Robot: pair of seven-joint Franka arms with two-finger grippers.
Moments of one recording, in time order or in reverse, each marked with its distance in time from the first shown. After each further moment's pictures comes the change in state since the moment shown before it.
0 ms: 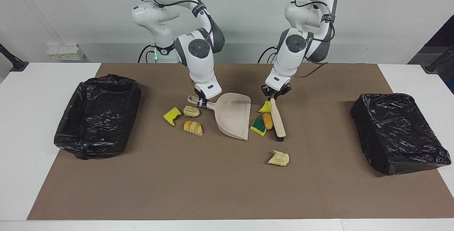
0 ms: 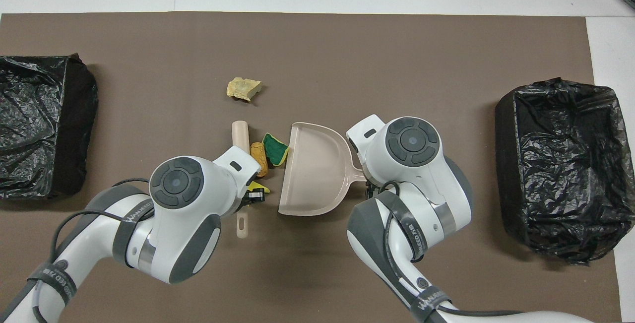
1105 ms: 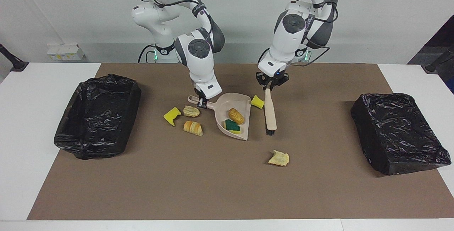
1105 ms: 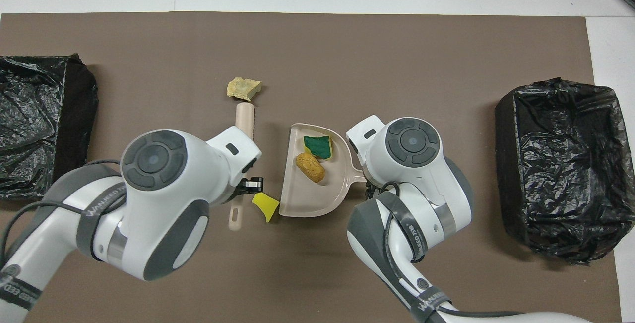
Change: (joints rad) left arm 0.047 -0.026 0.015 0.190 0.023 -0.188 0.128; right arm 0.000 -0.002 0.000 -0.002 0.001 0.000 -0.024
